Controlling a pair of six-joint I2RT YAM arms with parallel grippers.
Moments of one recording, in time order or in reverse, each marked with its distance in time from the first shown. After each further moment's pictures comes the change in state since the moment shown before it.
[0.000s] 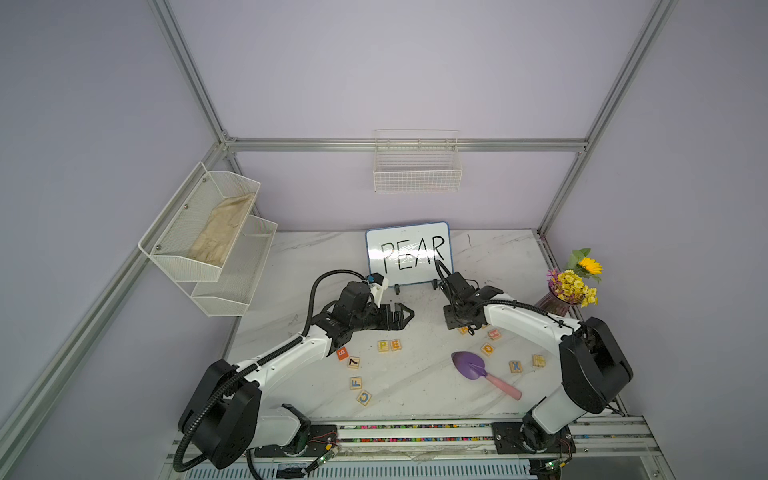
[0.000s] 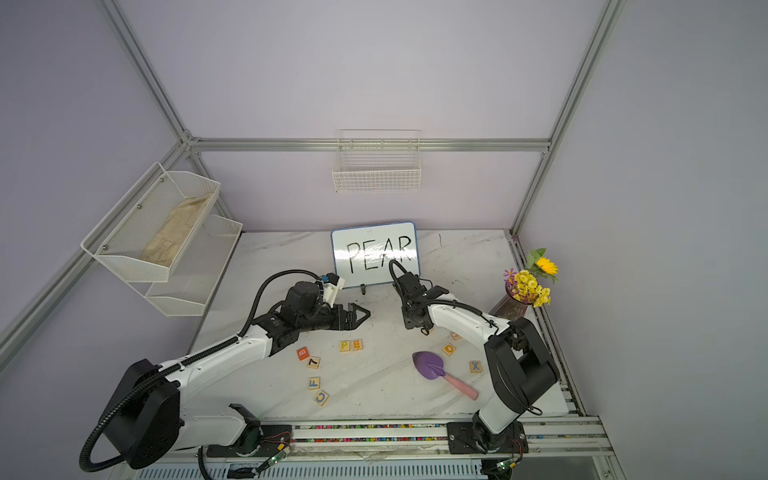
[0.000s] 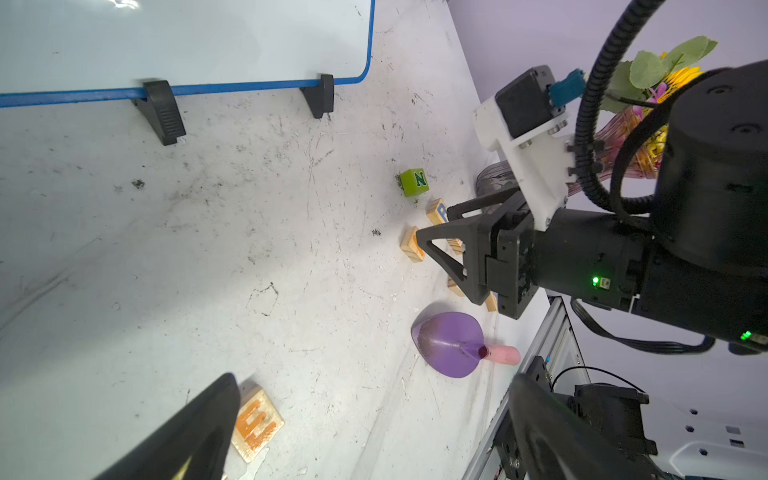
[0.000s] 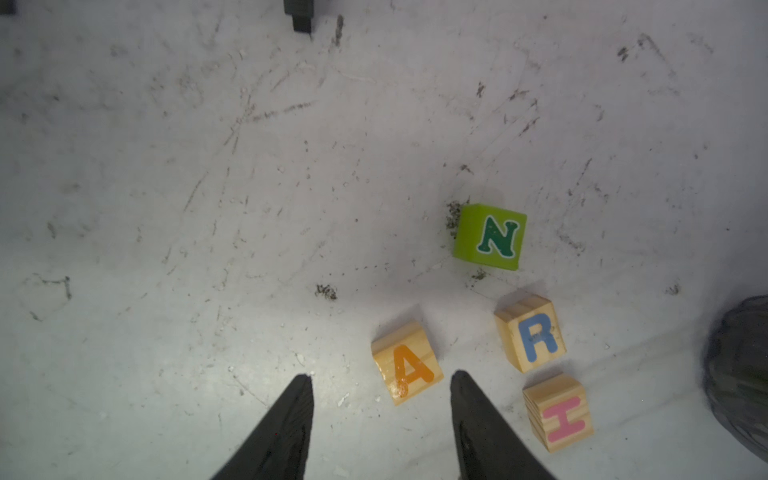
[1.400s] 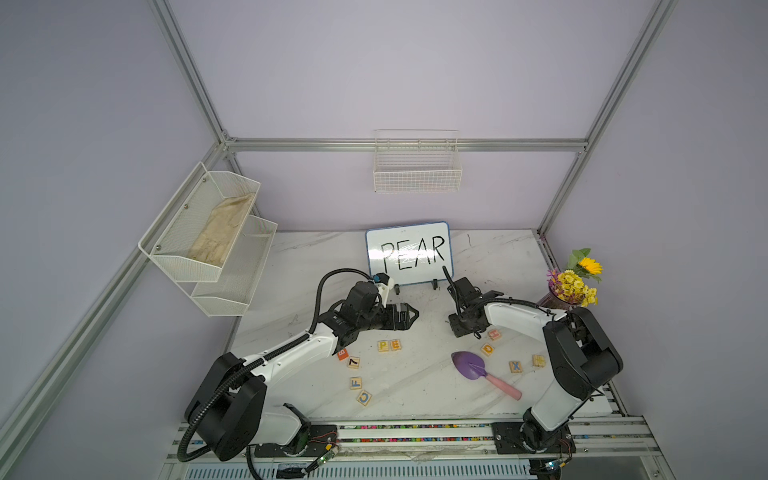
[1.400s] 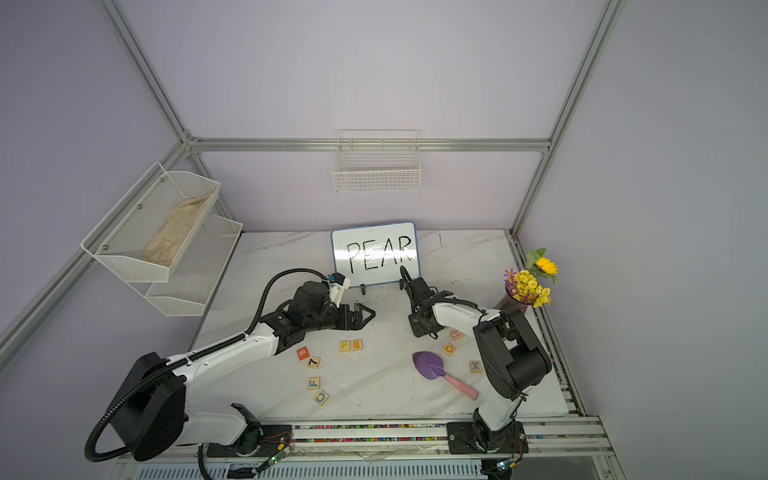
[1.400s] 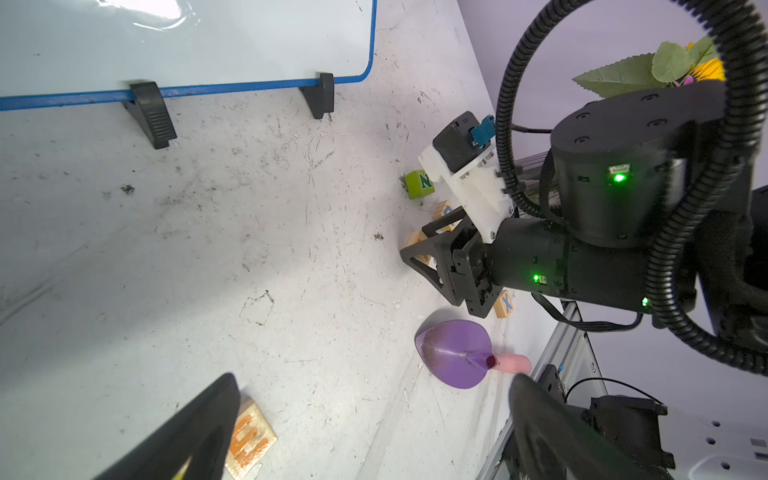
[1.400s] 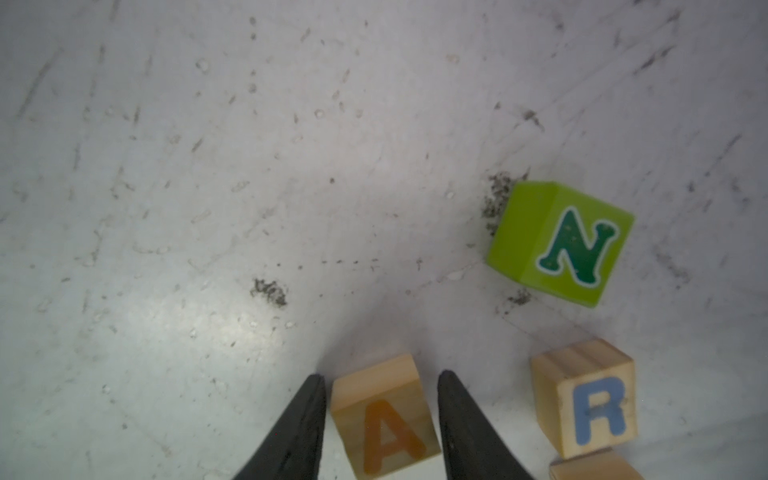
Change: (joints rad) left arm -0.046 0.035 0.035 -0.003 -0.062 -0.009; right arm -0.089 0.087 -0.082 0.111 -0.102 -0.174
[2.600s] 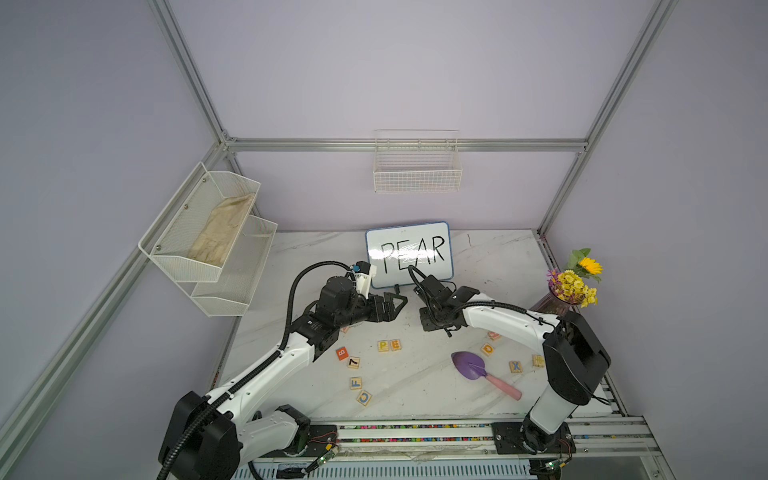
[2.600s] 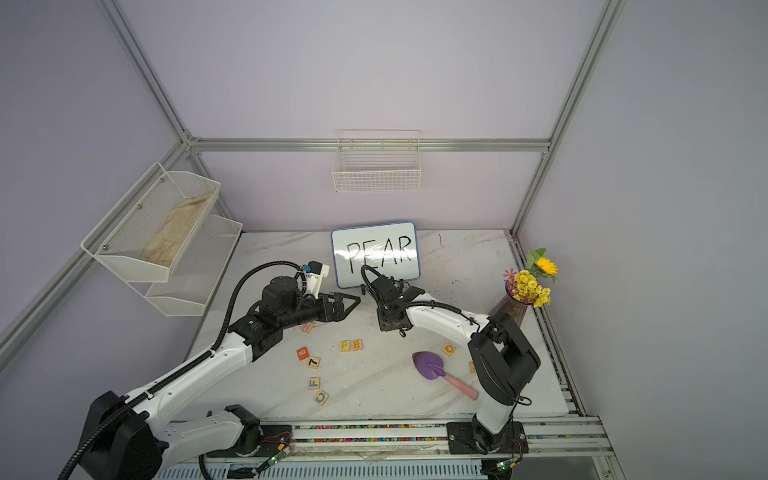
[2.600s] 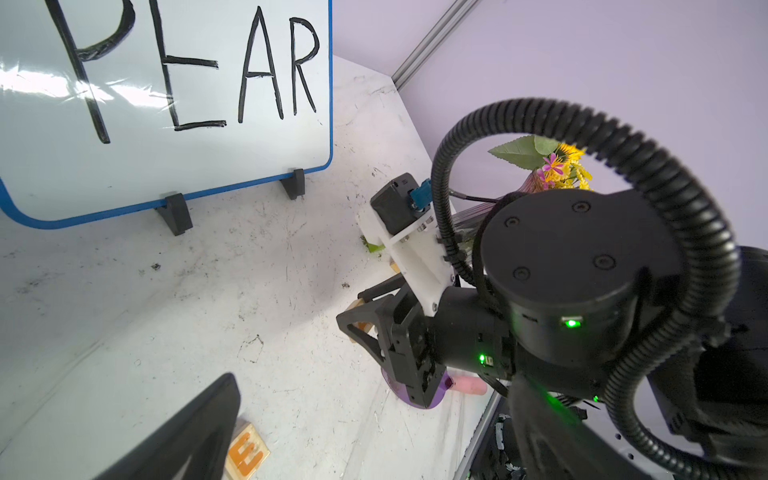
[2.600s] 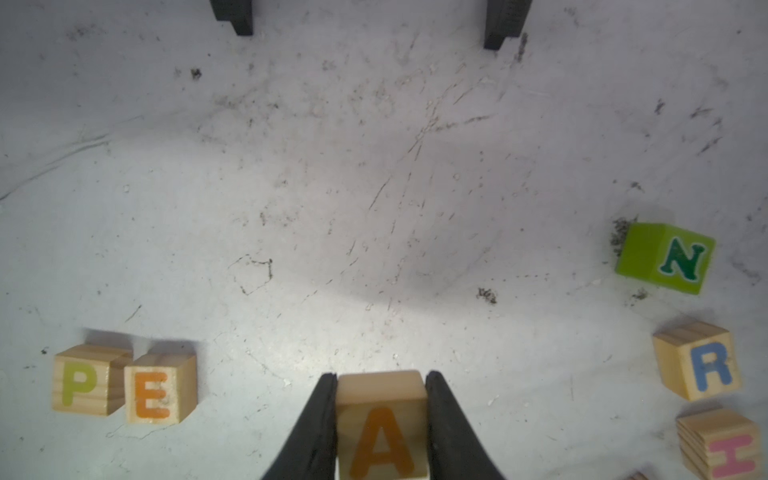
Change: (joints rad) left arm 0.114 -0.217 -0.038 0.009 0.091 0.023; right arm 0.285 0.024 0.236 -0.119 0.056 0.359
